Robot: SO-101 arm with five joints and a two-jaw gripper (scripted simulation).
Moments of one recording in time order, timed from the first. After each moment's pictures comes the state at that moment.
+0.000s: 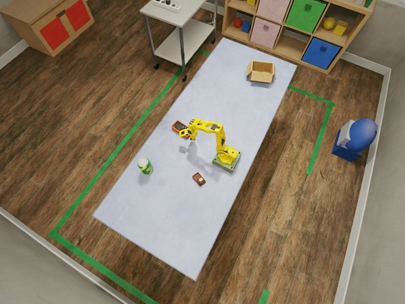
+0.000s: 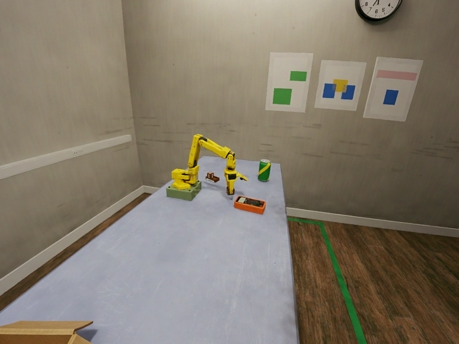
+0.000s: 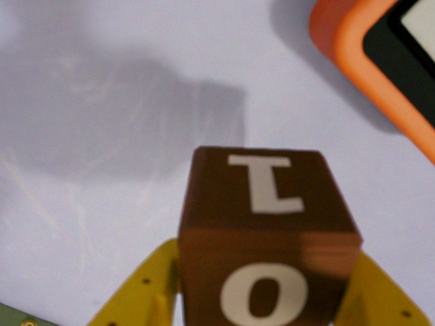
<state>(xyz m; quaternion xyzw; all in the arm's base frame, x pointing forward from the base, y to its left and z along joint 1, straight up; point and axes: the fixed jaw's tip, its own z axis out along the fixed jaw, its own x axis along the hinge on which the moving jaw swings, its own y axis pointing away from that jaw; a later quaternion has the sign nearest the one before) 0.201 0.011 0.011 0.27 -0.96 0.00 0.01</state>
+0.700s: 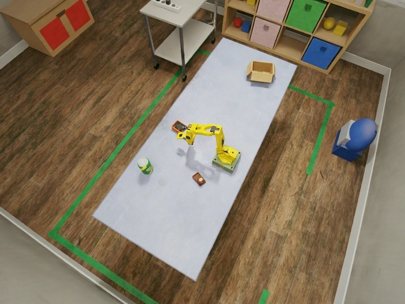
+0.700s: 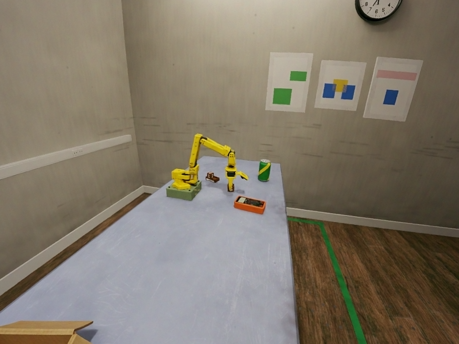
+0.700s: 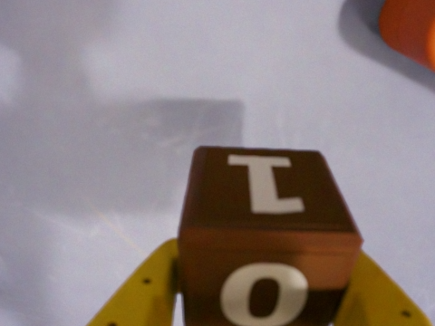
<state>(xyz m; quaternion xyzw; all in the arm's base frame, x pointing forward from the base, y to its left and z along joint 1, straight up) 0.198 0.046 0.010 0.14 -0.99 0.00 0.01</state>
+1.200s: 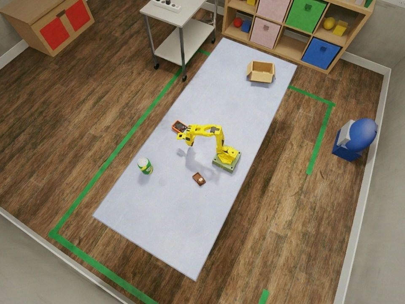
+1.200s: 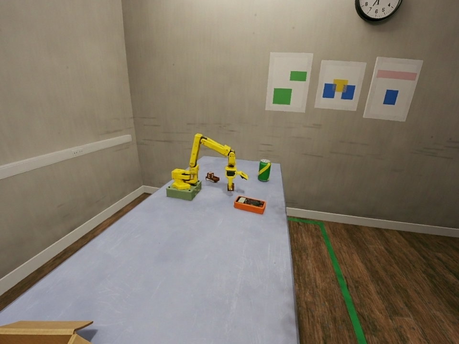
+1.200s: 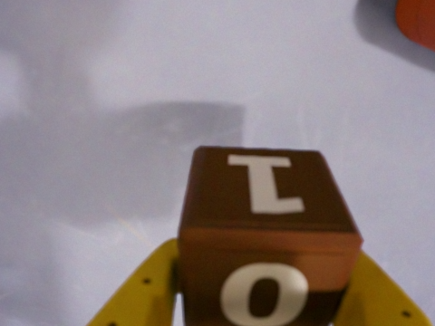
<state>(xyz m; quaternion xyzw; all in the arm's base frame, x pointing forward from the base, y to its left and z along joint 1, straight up) 0.197 0.053 0.009 0.10 -0.99 0.00 0.00</state>
